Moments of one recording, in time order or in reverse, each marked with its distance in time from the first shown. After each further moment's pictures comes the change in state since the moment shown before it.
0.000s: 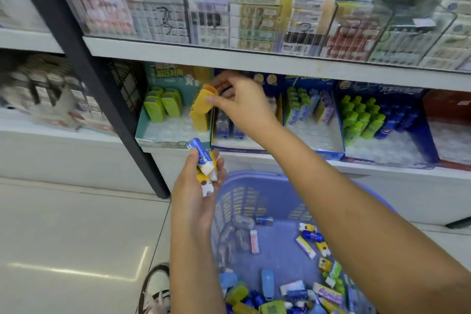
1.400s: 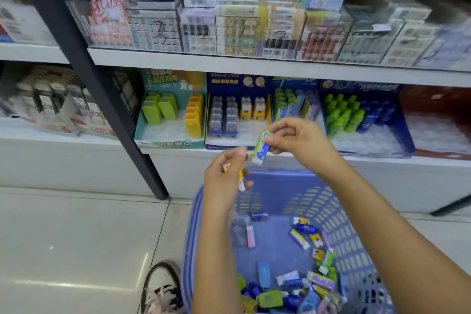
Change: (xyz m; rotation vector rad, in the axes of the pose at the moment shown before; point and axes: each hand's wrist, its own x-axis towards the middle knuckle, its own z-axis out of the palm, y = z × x) left_hand -0.022 -0.029 0.022 0.627 -0.143 0.153; right_hand -0.101 0.037 -0.076 0.374 -0.036 0.366
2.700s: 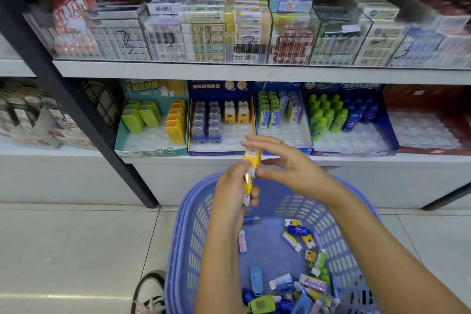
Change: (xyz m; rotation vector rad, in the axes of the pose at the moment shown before) left_hand -0.005 -0.010 0.040 -0.062 -0.132 -0.209; right_hand -0.033 0.015 -0.018 -0.232 -0.287 -0.128
